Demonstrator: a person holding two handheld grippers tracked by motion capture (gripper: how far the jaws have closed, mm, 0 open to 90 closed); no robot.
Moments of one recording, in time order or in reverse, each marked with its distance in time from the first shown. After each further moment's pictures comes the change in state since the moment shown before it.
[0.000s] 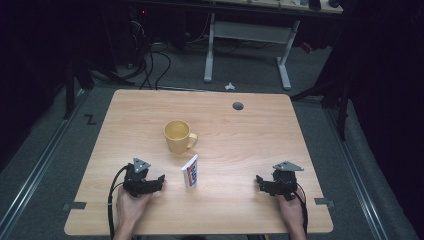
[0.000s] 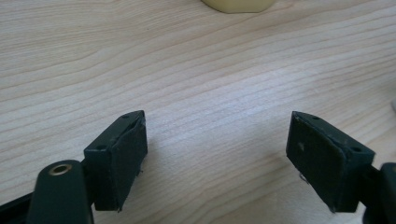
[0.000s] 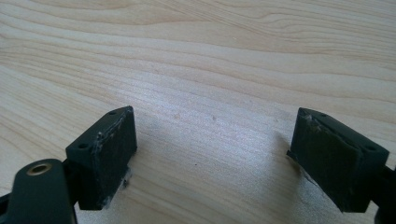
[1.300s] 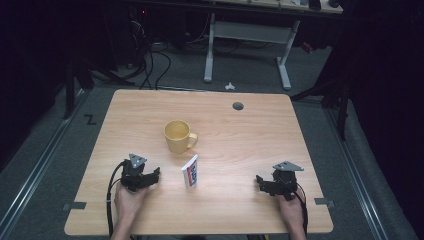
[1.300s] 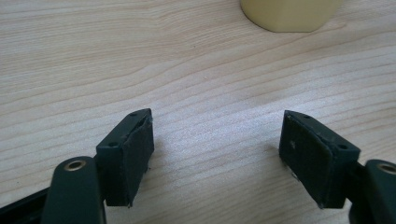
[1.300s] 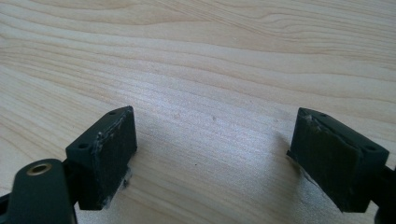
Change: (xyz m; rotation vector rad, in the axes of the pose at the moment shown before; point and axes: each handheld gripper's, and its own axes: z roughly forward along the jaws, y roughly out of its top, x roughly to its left) left arm 0.016 0.004 0.012 -0.039 0.095 -0.039; right arm 0.000 0.000 0.000 -0.001 0.000 -0.002
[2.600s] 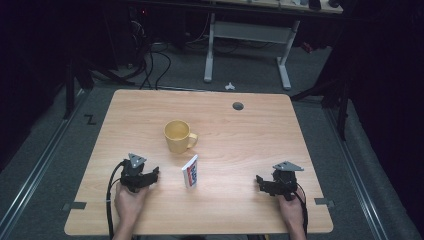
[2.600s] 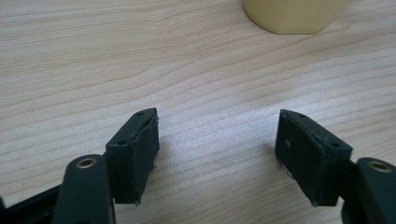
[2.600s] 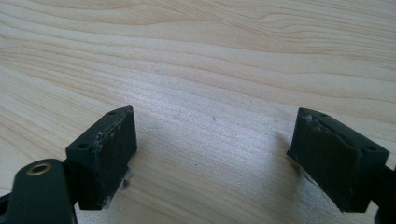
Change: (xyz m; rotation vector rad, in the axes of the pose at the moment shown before) left arm 0.002 0.000 -0.001 -0.008 0.007 0.000; right arm 0.000 0.000 0.000 0.000 0.000 0.000
